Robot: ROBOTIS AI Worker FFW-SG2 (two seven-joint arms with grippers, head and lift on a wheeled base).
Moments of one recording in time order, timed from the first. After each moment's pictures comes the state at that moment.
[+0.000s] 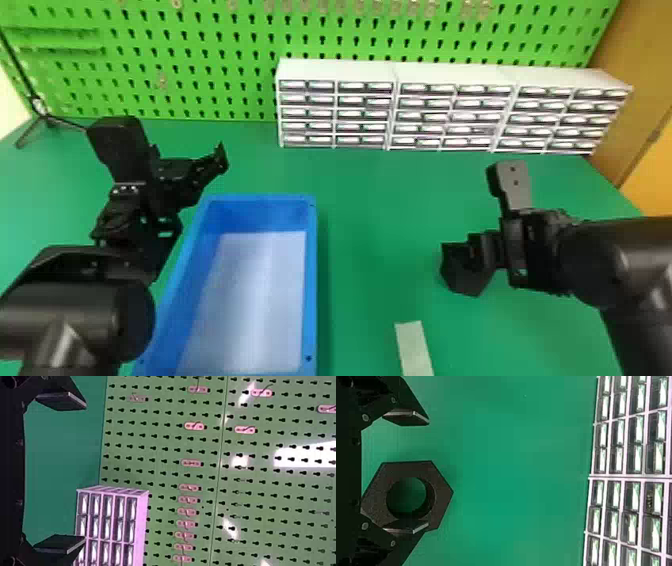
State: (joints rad) left arm -0.09 0.09 -0.01 -1.83 0.18 0.34 0.02; right arm -0.25 -0.25 0.05 -1.89 -0.31 1.39 -0.01
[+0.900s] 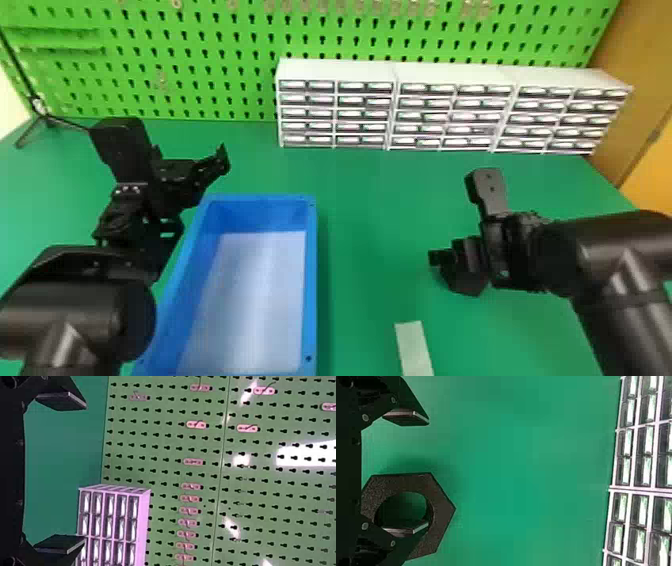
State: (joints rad) left arm -0.10 0.09 -0.01 -1.82 0.18 0.34 0.02; right arm -0.30 -0.25 0.12 -1.75 -0.31 1.35 -0.01
